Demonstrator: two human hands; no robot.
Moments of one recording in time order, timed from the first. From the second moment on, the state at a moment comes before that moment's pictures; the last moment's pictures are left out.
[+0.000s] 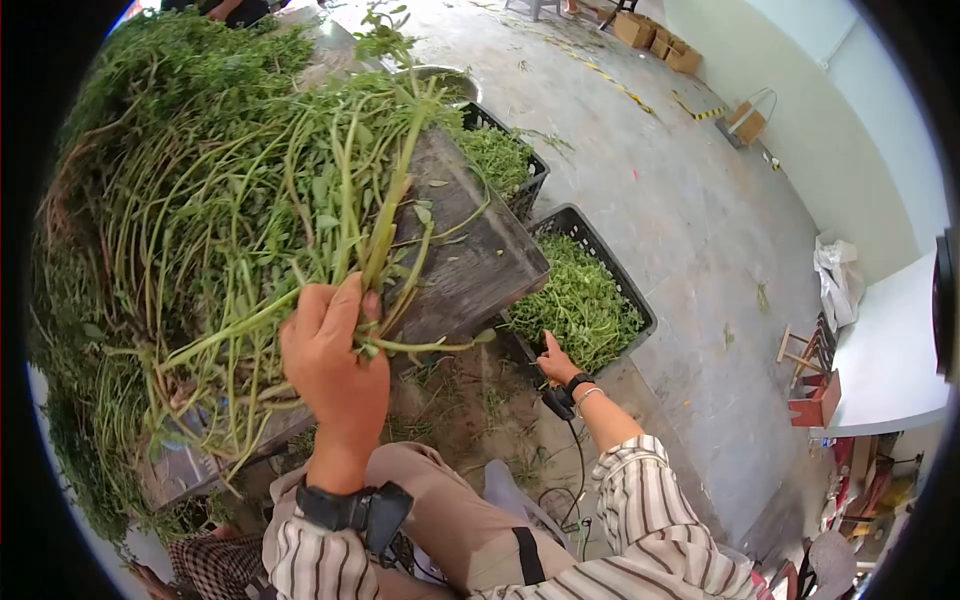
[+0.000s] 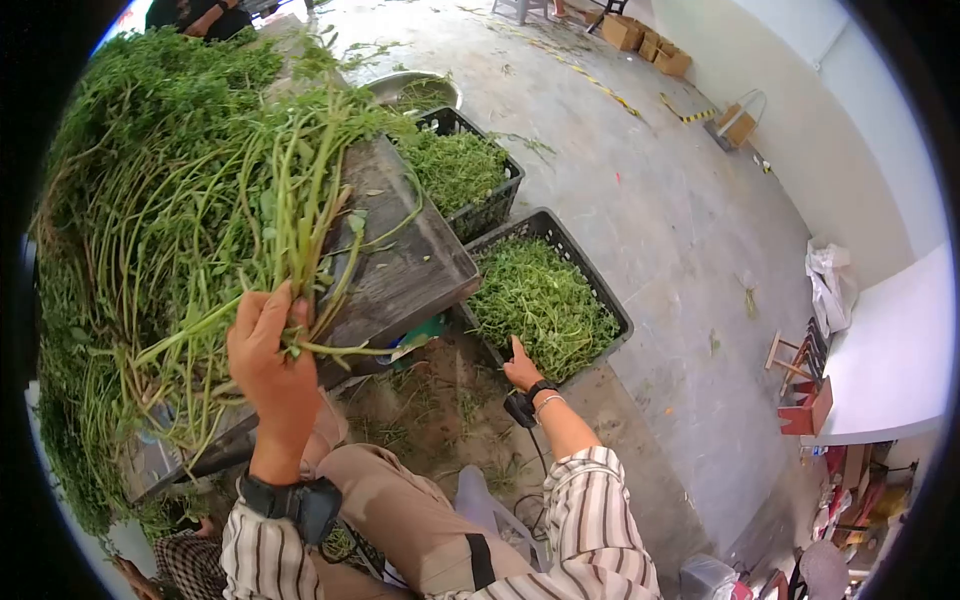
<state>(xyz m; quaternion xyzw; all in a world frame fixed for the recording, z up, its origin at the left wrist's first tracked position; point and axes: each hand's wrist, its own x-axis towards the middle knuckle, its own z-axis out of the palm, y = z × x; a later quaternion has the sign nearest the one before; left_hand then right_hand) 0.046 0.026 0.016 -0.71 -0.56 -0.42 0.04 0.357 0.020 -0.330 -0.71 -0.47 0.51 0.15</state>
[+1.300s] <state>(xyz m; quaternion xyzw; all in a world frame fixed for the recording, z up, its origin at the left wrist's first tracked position) 0.049 0.024 0.012 -0.71 -0.54 -0.44 0.06 0.324 0.102 0.143 -0.47 -0.74 0.24 0.42</state>
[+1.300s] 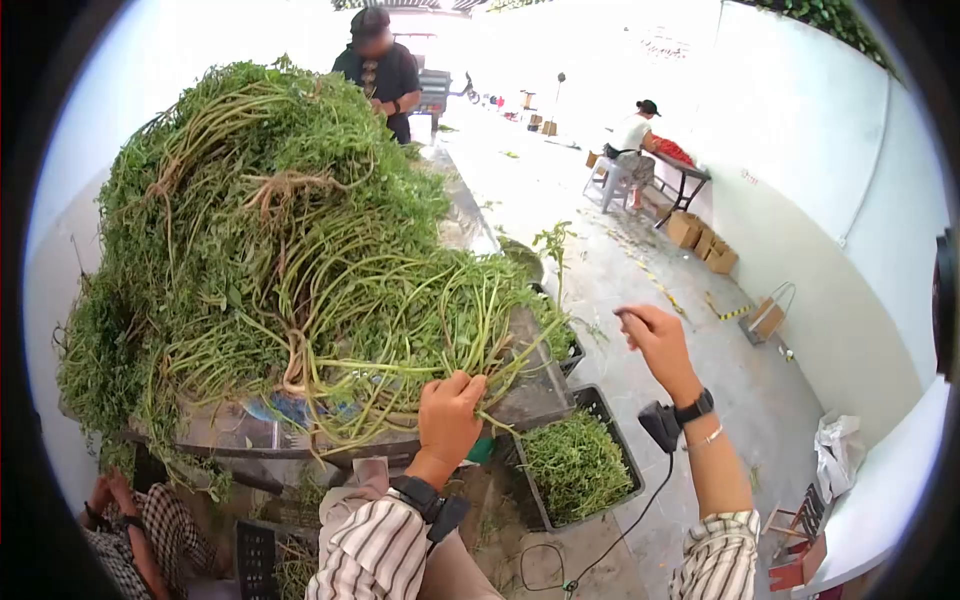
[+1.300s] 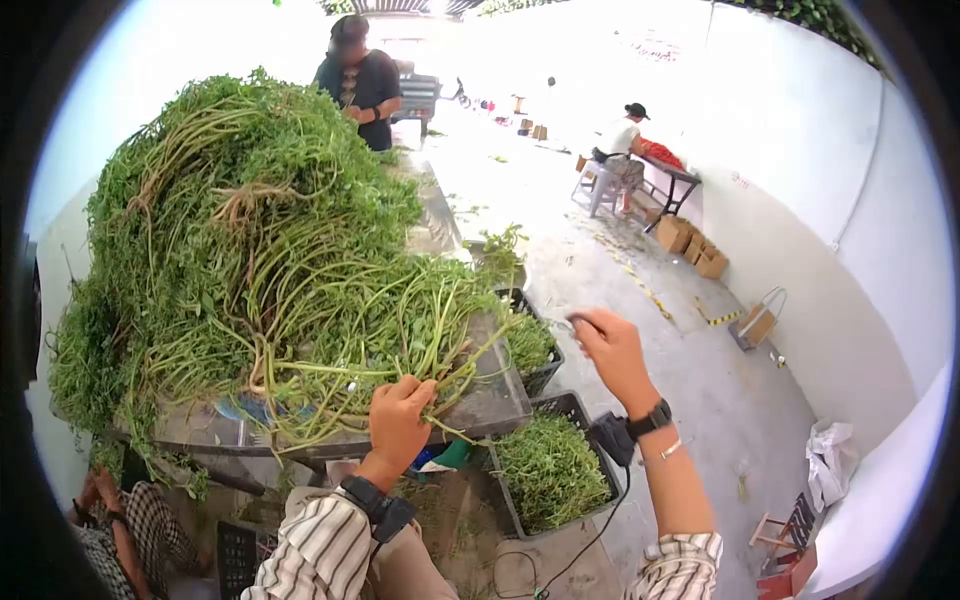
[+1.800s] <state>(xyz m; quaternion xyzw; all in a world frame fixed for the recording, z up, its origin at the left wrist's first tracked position) 0.047 0.022 0.011 -0.71 -0.53 -0.46 0.04 0.262 0.134 0.174 -0.32 -0.90 -0.25 0.16</state>
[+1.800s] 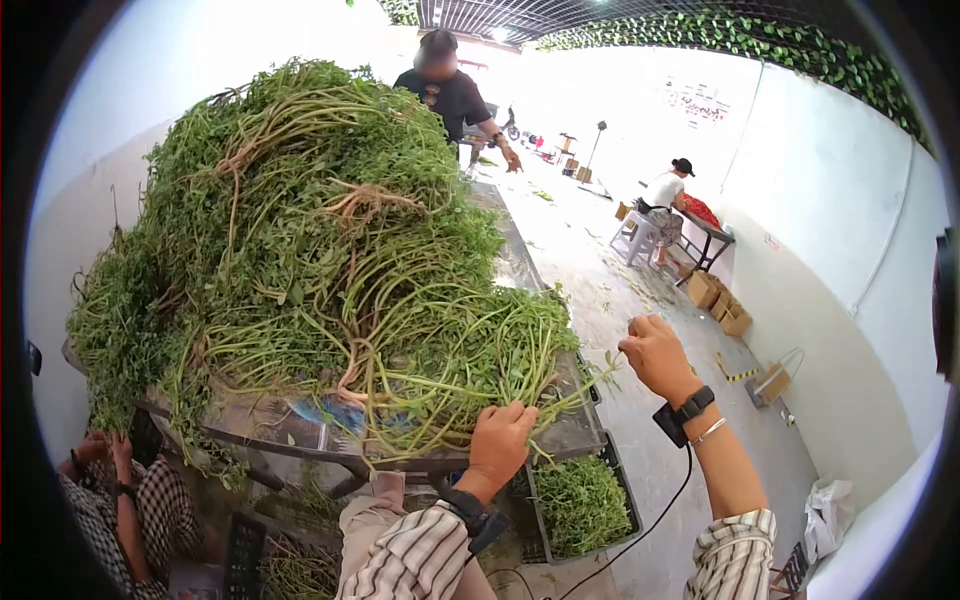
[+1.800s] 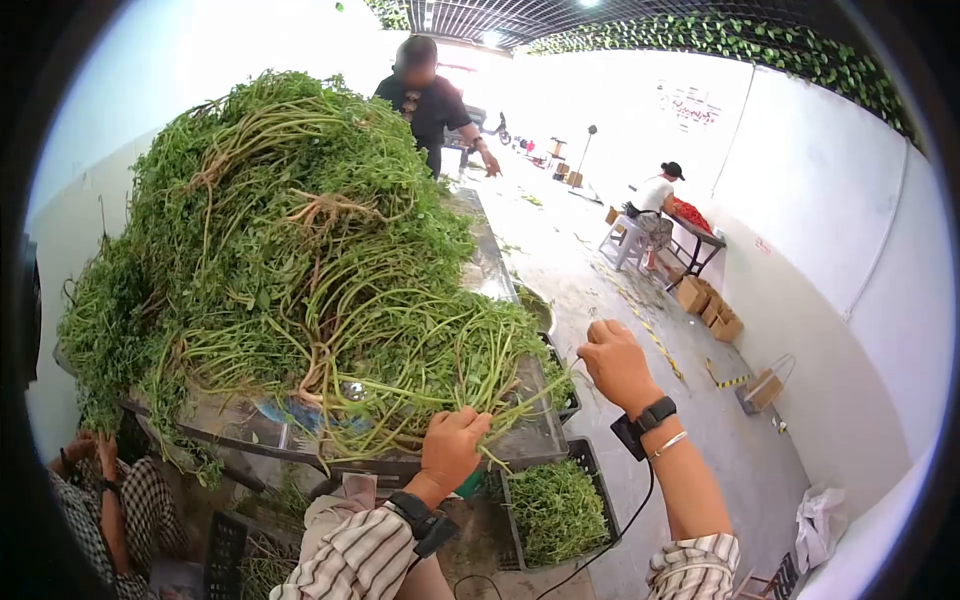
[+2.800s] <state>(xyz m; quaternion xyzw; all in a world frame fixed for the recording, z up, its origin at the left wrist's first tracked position) 0.044 0.021 0.016 -0.72 -0.54 -0.44 0.02 0.191 0.122 0.135 -0.49 -0.61 0.58 0.23</state>
